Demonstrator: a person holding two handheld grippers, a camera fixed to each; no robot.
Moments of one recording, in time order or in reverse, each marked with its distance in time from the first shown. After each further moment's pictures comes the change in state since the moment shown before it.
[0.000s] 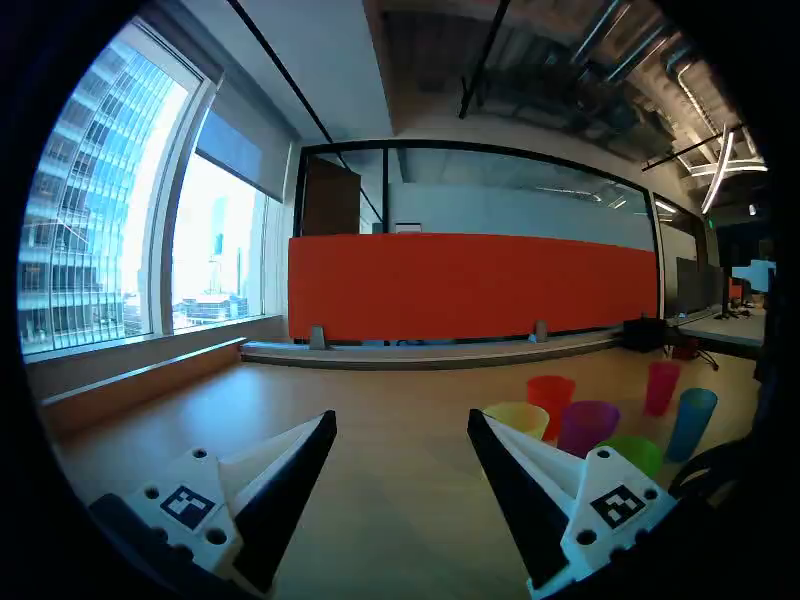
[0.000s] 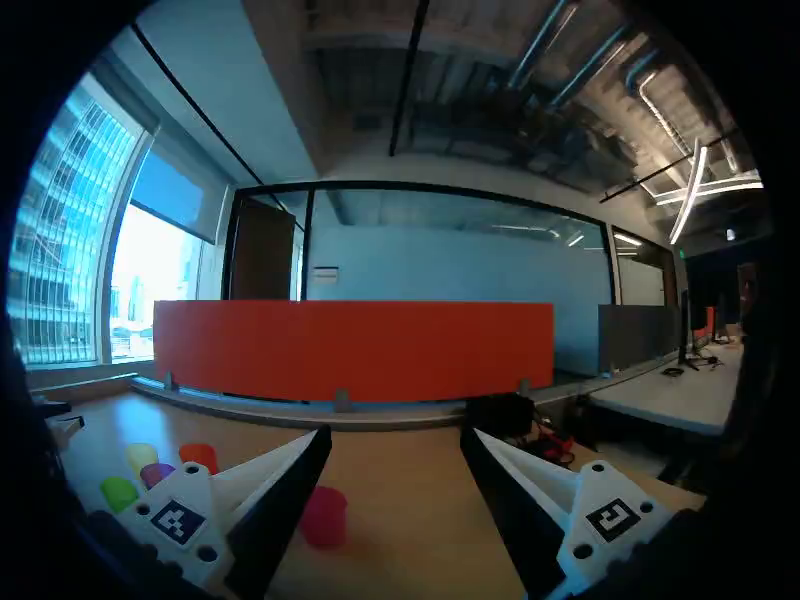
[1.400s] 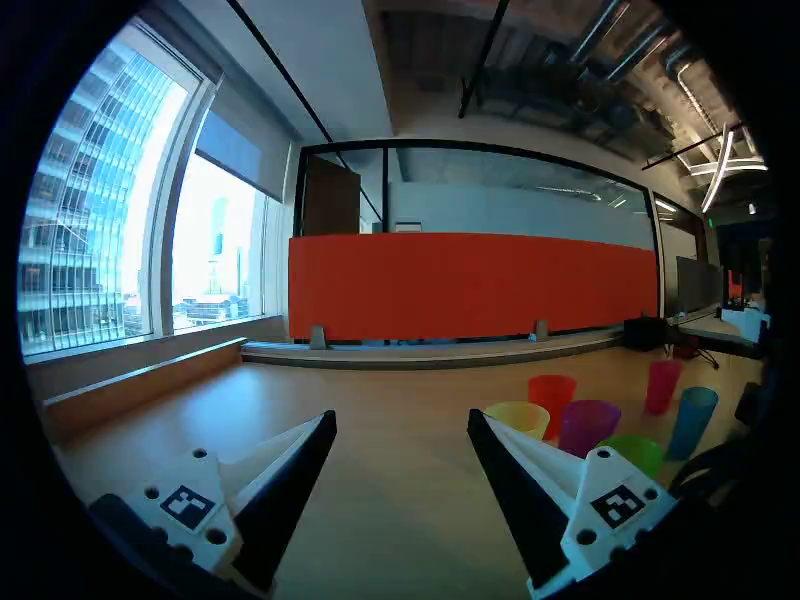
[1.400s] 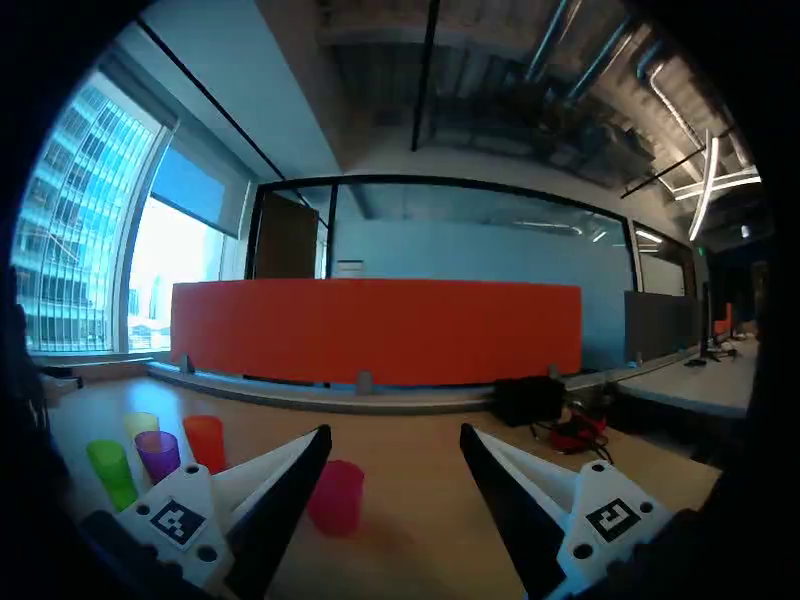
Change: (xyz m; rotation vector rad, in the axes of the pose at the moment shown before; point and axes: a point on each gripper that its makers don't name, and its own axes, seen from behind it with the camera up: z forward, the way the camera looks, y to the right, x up) left arm 0.001 -0.001 -0.001 -0.001 -0.001 0.002; right arm -0.065 -0.023 0.019 0.097 -0.002 0.000
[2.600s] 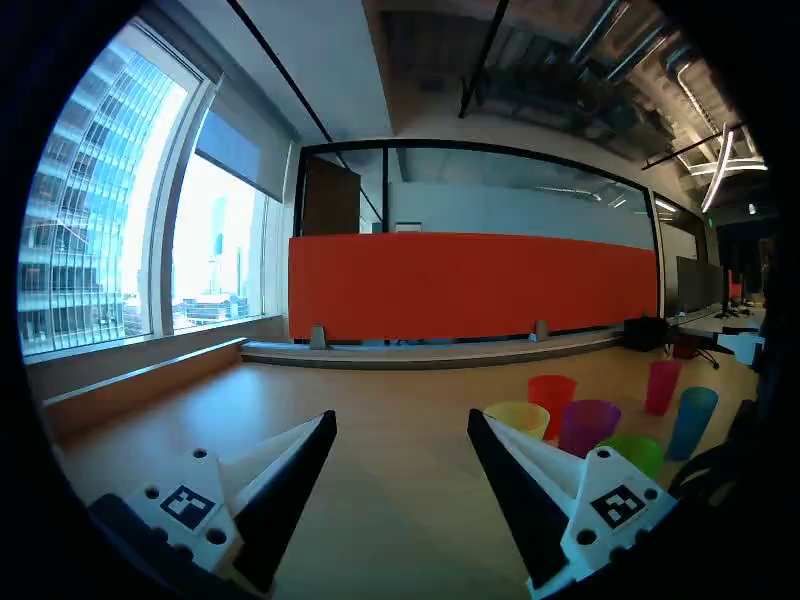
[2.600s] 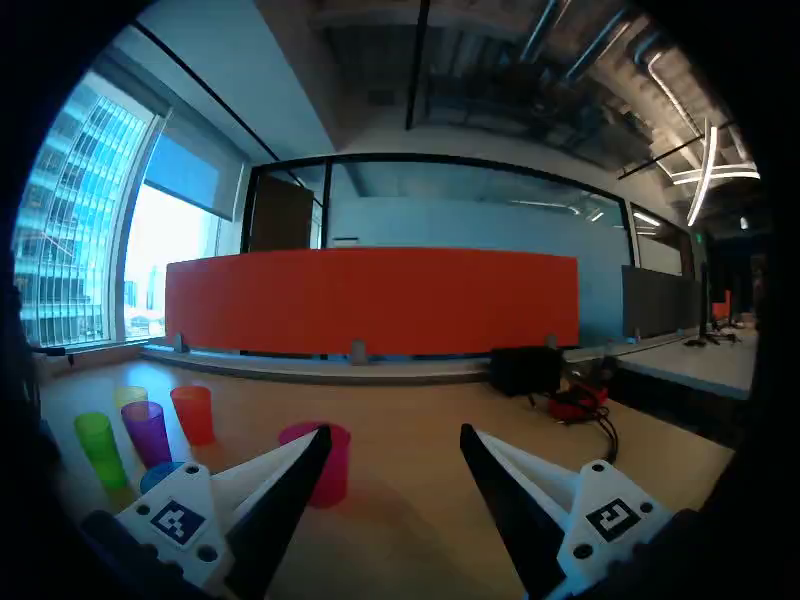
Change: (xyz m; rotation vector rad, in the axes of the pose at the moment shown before) left arm 0.000 0.000 0.000 0.000 0.000 0.000; right arm -0.040 0.013 0.001 -0.016 -0.071 0.014
